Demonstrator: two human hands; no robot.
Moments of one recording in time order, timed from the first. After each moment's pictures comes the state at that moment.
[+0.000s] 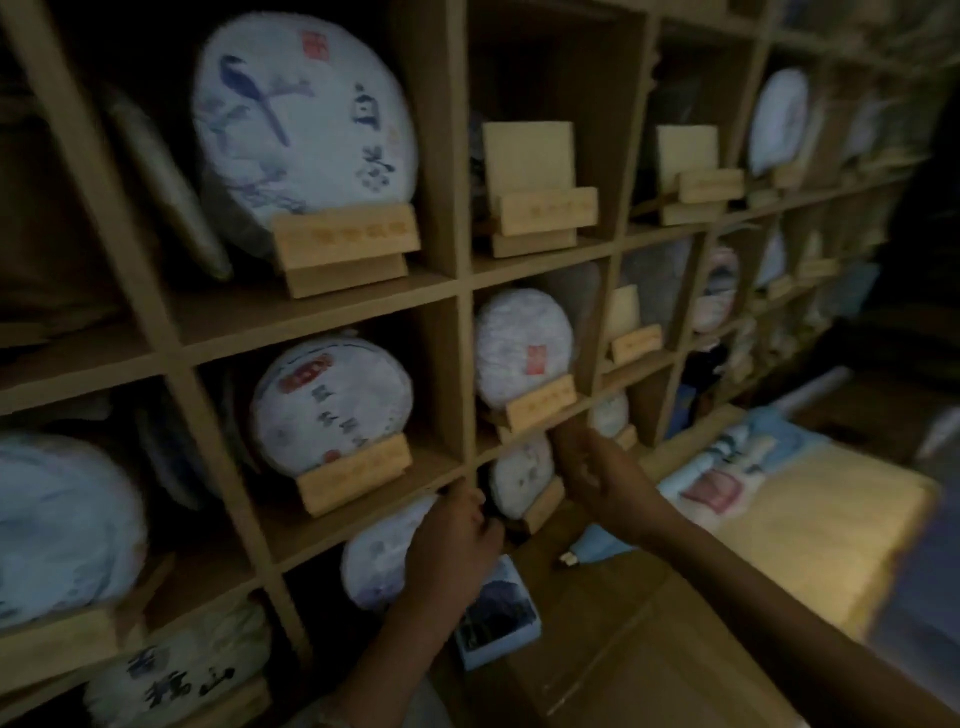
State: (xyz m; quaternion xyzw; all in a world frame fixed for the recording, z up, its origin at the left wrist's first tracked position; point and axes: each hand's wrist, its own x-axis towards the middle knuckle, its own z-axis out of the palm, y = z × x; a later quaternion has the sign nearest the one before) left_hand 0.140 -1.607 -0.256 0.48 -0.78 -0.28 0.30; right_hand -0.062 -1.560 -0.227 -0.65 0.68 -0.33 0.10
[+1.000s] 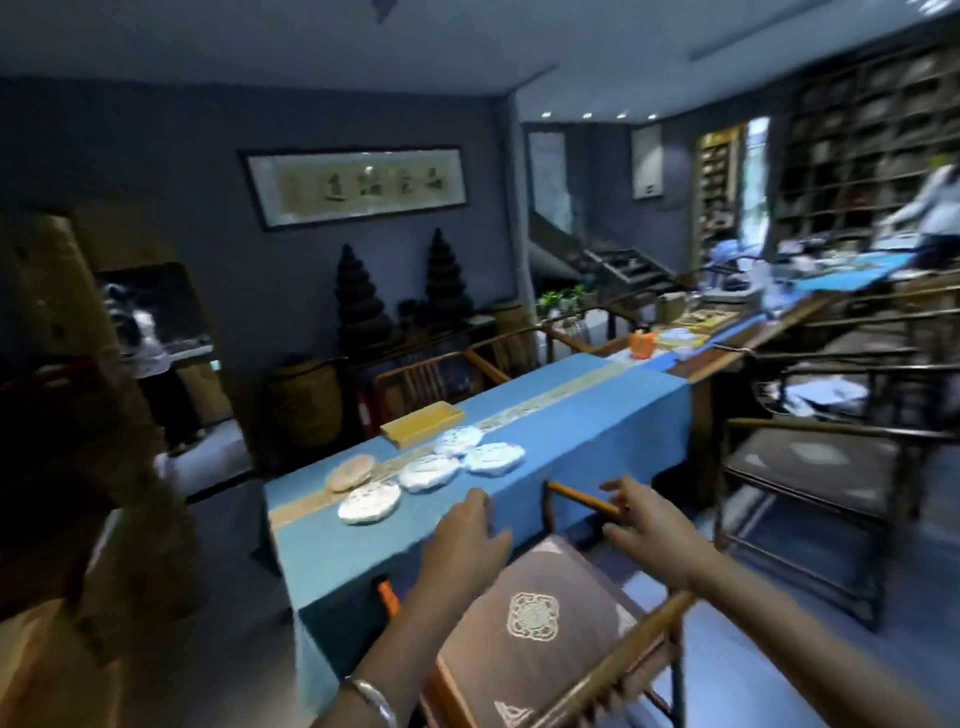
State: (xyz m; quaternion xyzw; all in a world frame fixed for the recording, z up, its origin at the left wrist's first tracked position) left_hand -0.077 -0.802 -0.196 -0.23 -0.92 -0.30 0.04; right_hand 0.022 -0.592 -0.203 0.10 0.93 -0.32 -0.14
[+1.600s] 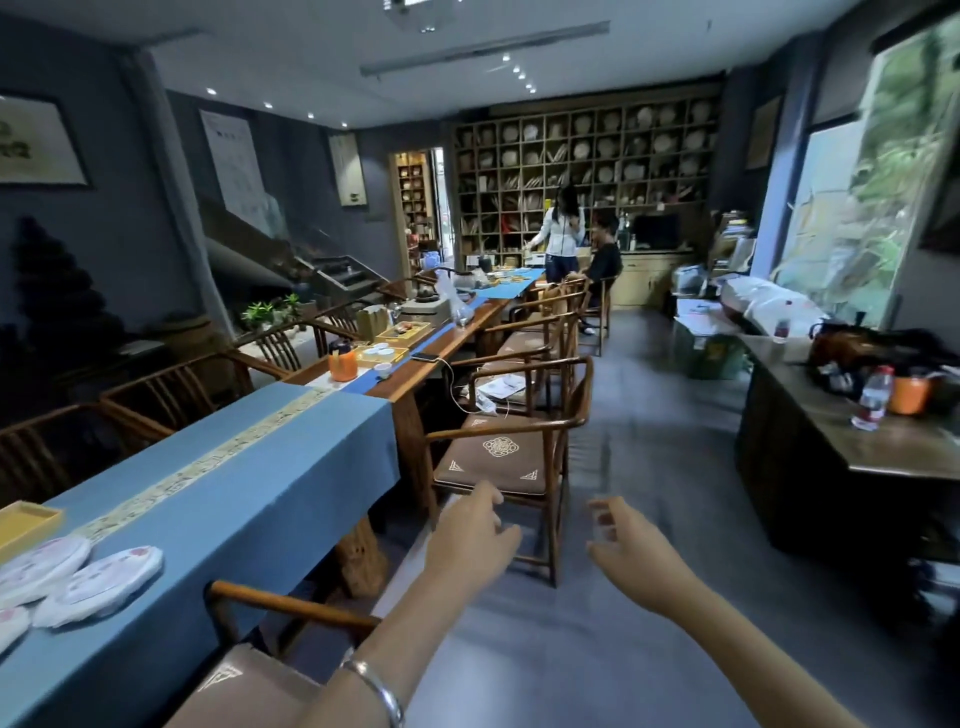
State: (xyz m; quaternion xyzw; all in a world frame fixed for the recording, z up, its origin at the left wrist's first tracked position) left_hand 0.022 -0.335 -0.218 -0.53 -0.78 -0.32 -0.10; right_hand 0.207 -0.240 -0.246 0.46 0.81 -0.30 -0.19
